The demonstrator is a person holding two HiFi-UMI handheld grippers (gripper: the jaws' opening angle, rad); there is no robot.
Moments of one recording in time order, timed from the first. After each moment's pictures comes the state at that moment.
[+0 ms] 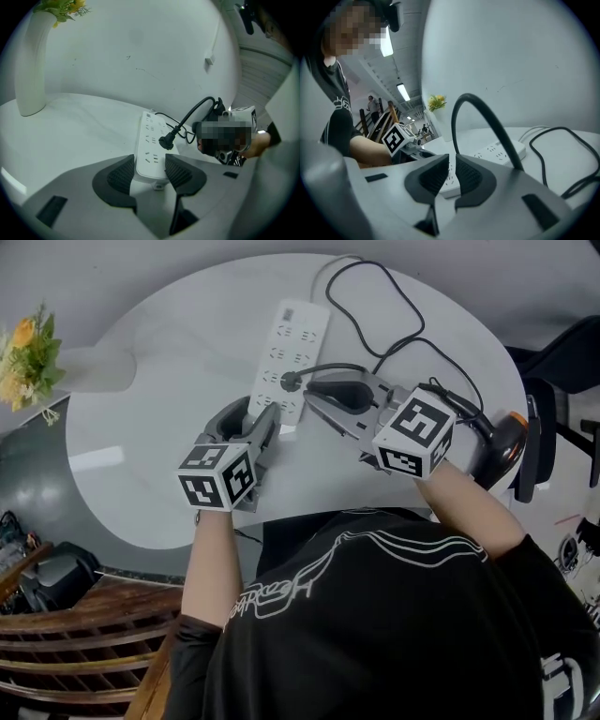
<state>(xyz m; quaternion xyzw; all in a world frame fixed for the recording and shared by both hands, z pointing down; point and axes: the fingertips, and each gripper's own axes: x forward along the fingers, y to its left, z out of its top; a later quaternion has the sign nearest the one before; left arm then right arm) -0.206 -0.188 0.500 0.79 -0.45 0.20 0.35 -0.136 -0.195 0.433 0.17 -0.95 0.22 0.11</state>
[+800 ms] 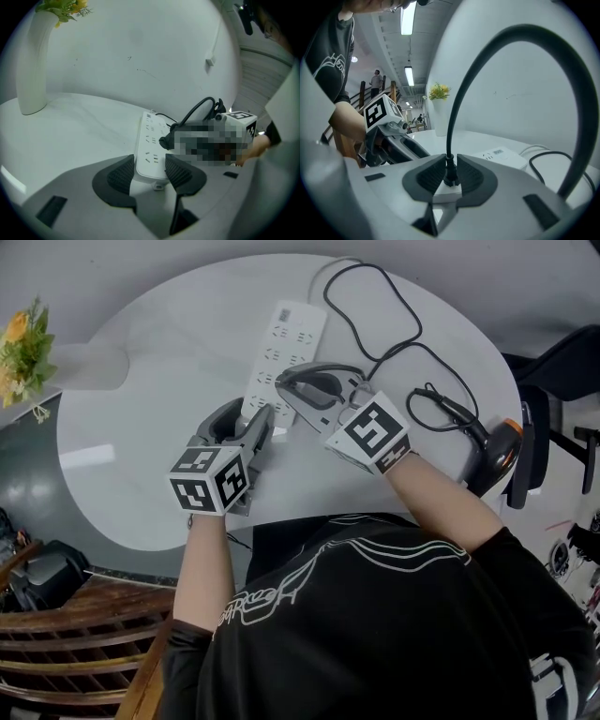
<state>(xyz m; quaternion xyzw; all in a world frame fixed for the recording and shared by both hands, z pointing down) -0.205 -0.189 0.501 0.79 -0.46 0.20 0.35 -0.166 -0.216 0.459 0.21 -0.96 0.09 0.16</state>
